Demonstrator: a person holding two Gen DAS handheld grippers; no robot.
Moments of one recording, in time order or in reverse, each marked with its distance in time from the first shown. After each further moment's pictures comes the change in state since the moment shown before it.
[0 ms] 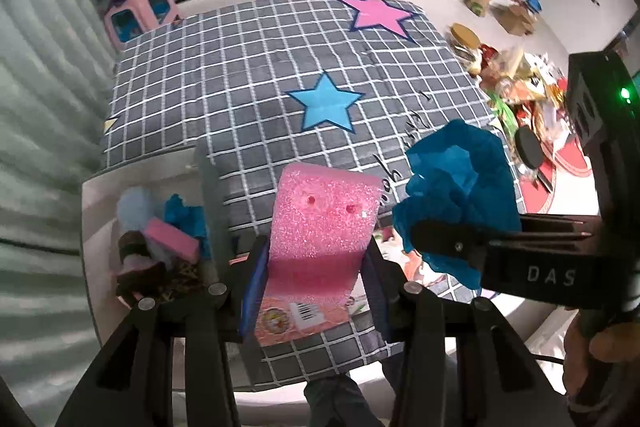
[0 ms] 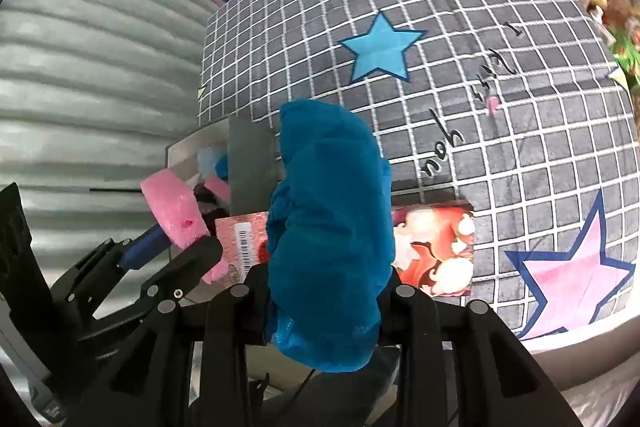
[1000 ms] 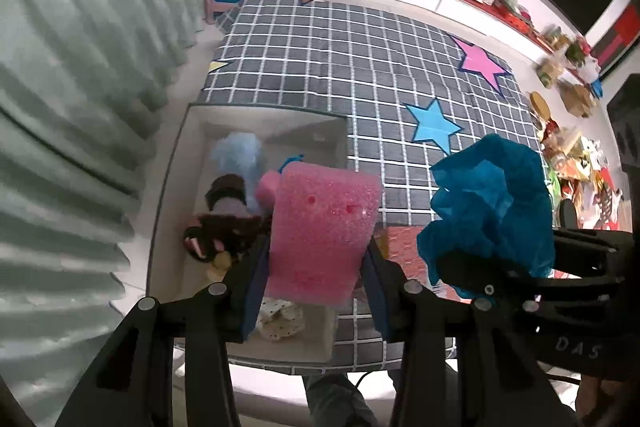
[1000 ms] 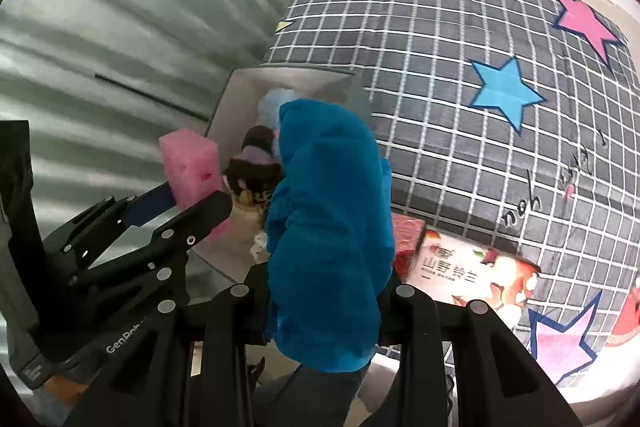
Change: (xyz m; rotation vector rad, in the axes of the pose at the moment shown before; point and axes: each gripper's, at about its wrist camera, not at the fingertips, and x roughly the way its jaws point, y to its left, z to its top) left arm -0.027 0.118 -0.056 -0.315 -0.045 0.098; right arm 0.046 0.135 -0.017 -0.401 0.104 -0.070
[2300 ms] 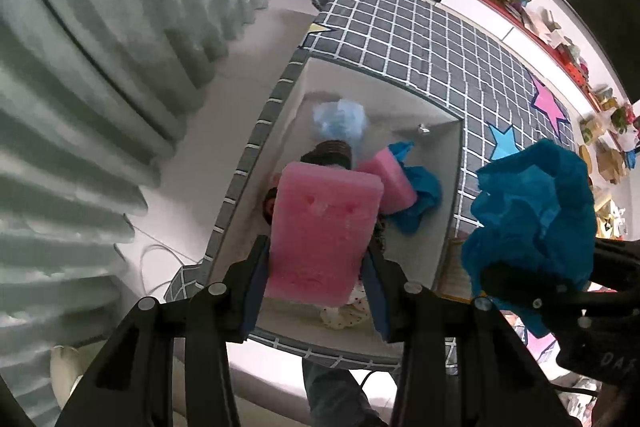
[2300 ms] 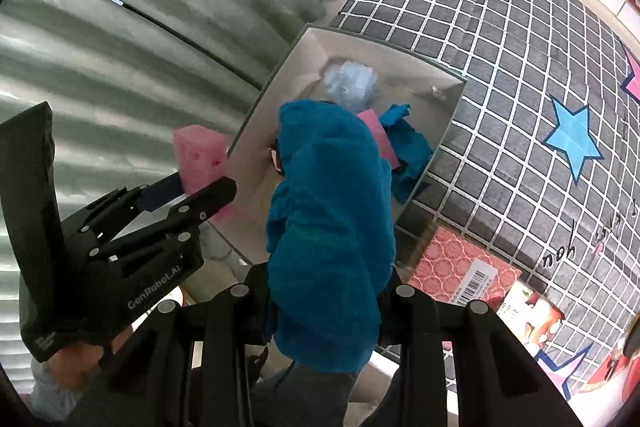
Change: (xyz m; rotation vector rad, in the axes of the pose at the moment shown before) left arm 0.016 0.100 -0.027 -0.242 0.047 0.074; right arm 0.043 0.067 0.022 -0.192 0.122 0.006
